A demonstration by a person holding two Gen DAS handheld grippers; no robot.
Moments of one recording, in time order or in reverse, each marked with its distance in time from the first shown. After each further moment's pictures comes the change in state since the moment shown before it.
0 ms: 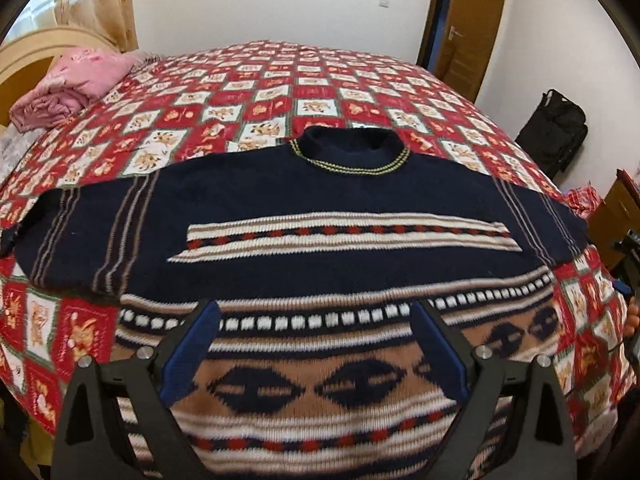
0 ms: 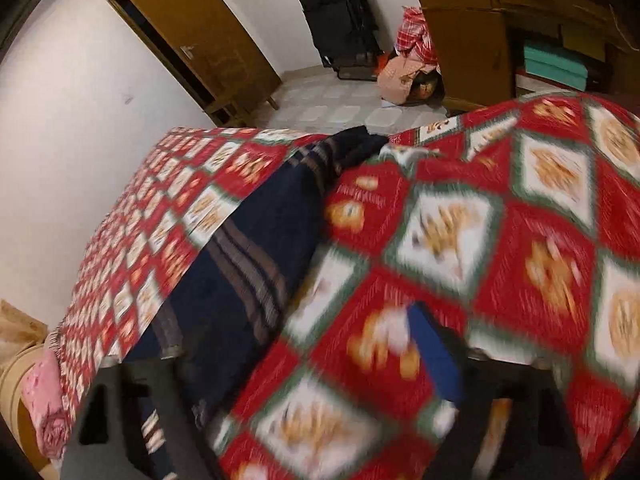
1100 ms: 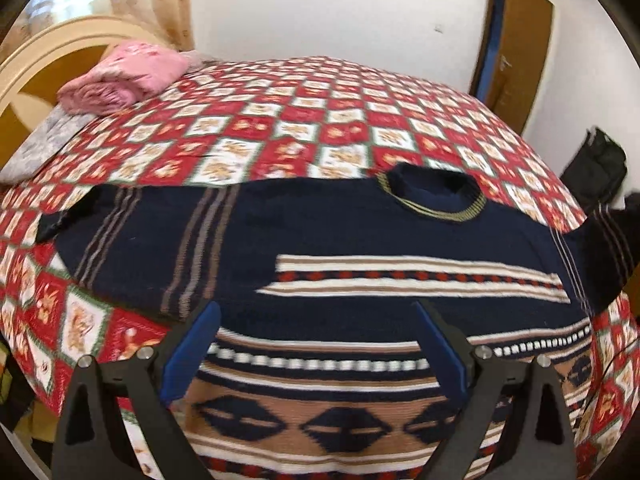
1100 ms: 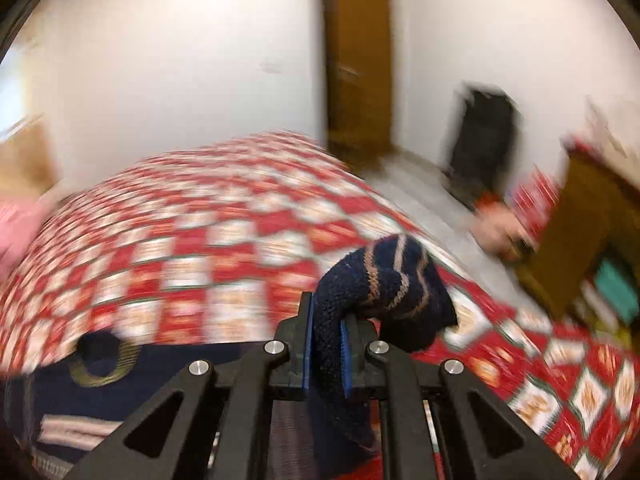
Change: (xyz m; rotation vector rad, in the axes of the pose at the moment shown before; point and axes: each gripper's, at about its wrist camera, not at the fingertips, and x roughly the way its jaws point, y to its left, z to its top) left arm -0.014 0.070 0.013 -0.130 -0.073 0.146; right arm -0.069 0.248 -0.068 -0.743 -0.273 0.112
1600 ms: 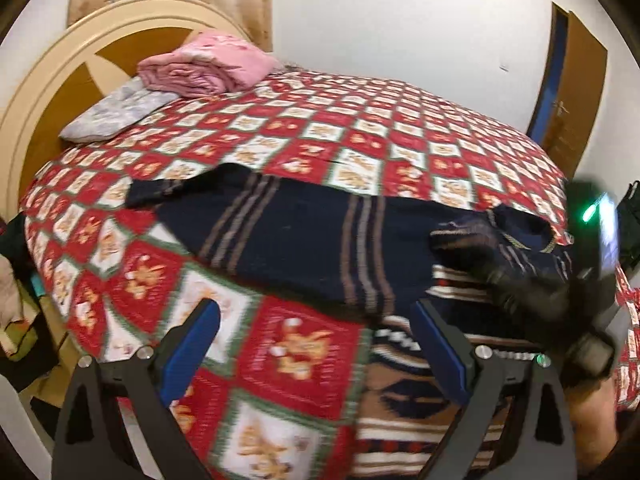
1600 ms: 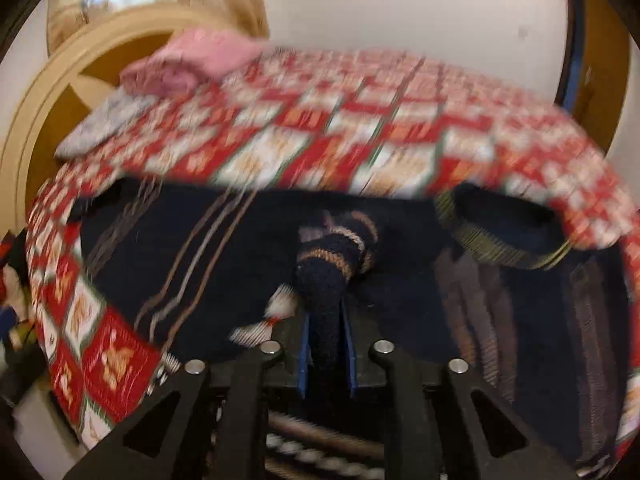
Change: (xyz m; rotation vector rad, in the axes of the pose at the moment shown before) left arm -0.032 0.121 -0.017 -0.141 -0.064 0.155; right arm 0.003 0.362 -0.179 -0.392 0.305 0.547
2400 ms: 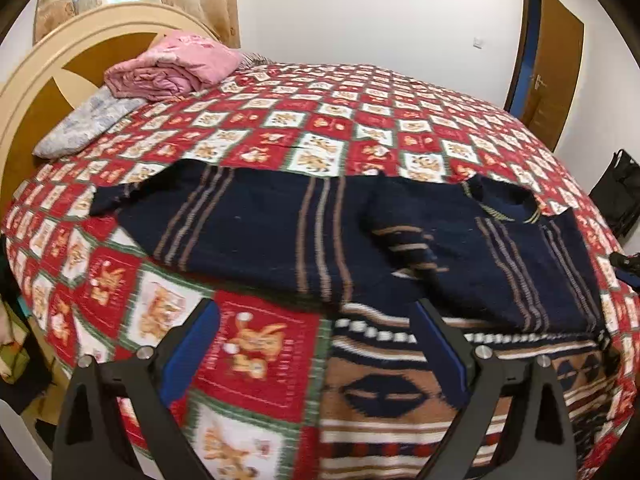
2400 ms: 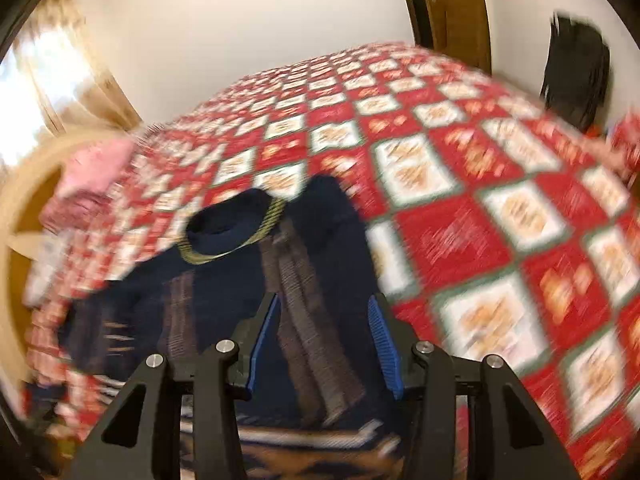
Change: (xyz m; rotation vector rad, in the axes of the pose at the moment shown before) left arm 0.010 -0.038 -0.007 0.091 0.036 -0.076; right arm -0.132 -0.255 -0.051 0.454 -0.093 -0.177
